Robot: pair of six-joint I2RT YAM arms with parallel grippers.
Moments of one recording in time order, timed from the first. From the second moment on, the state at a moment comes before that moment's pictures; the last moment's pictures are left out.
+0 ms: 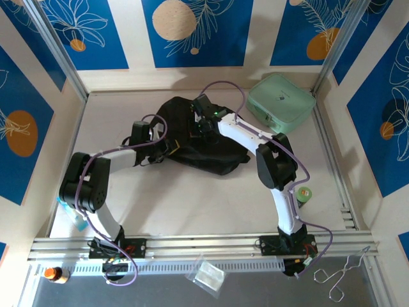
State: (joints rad) left arm -0.26 1.72 0.87 0.13 0.63 -0.83; right arm 0.62 2.14 1.81 -0.66 -0.09 0.48
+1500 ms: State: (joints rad) left arm -0.39 1.65 0.69 0.36 0.52 -1.14; right arm 0.58 2.02 1.63 -0.54 -0.36 0.52
